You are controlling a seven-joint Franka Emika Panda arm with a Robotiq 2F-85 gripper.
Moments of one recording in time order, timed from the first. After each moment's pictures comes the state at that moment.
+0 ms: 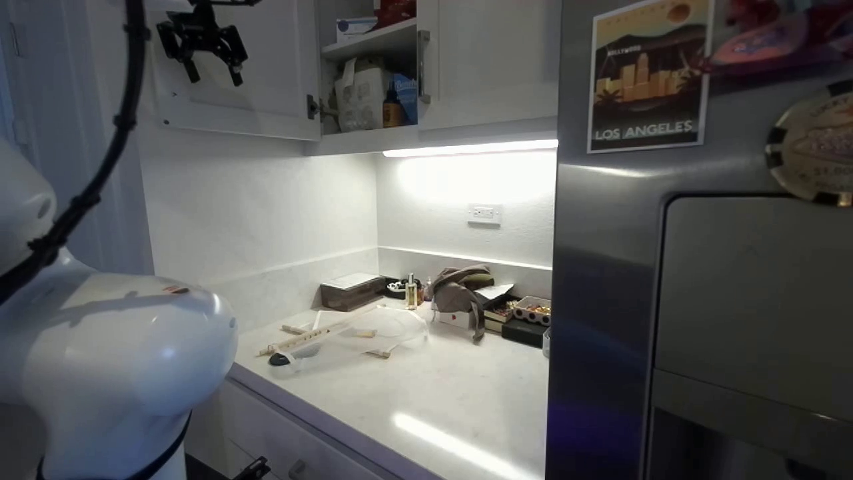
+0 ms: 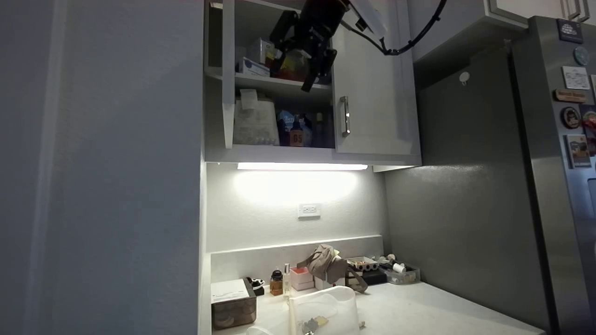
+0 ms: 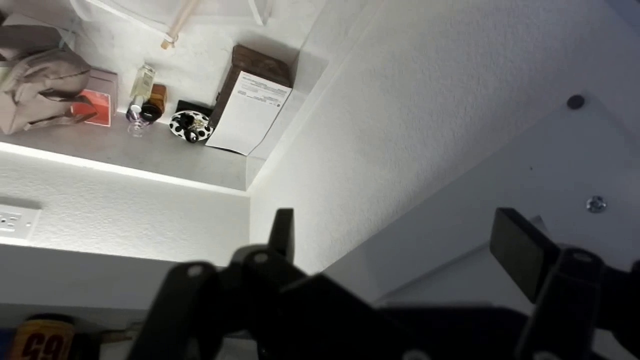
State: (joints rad) arm 0.25 -0.56 0.34 -1.80 0.12 1.89 0.26
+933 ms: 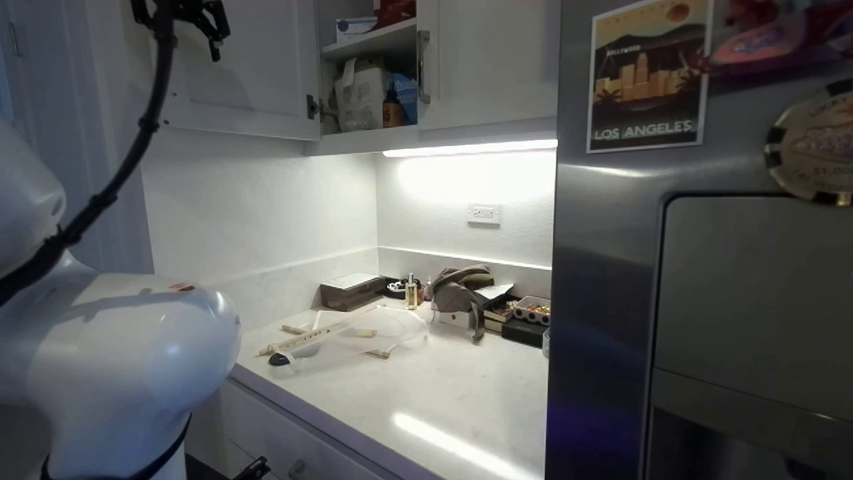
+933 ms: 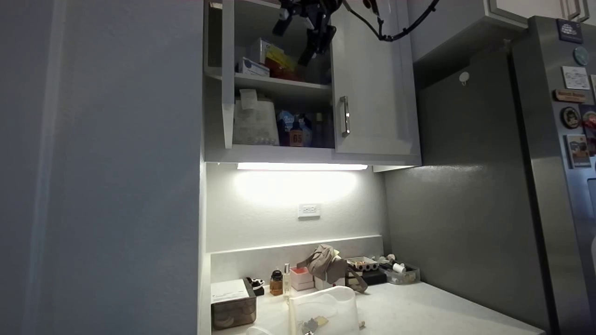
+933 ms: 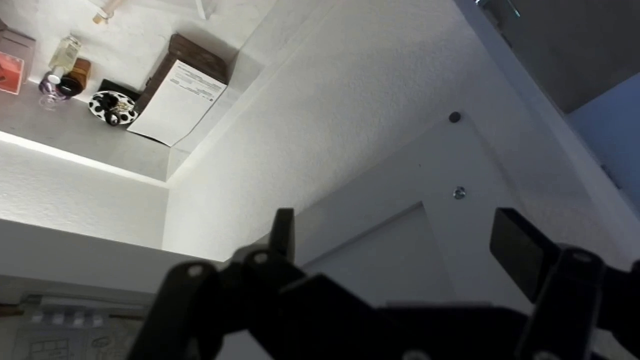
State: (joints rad) arm 0.31 -0.53 0.29 -1.67 0.25 1.77 0.08
